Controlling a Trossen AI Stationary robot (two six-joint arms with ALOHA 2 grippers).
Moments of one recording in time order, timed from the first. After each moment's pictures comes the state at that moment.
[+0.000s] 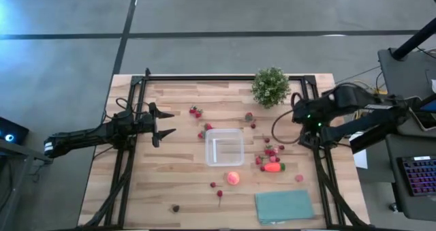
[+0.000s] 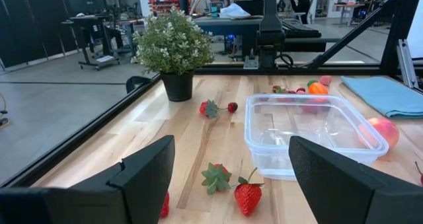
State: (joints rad) left arm 0.24 0.17 0.01 0.04 0.04 0.06; right arm 0.06 1.05 1.28 -1.55 -0.21 0.52
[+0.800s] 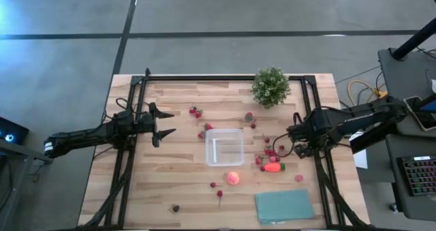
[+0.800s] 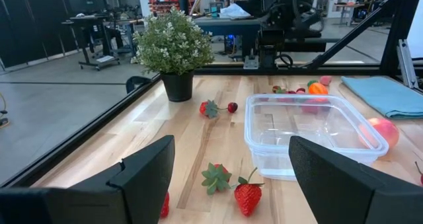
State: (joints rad) left arm 0.24 0.17 0.01 0.04 0.04 0.06; right arm 0.18 1.03 0.78 -1.50 -0.36 1.28
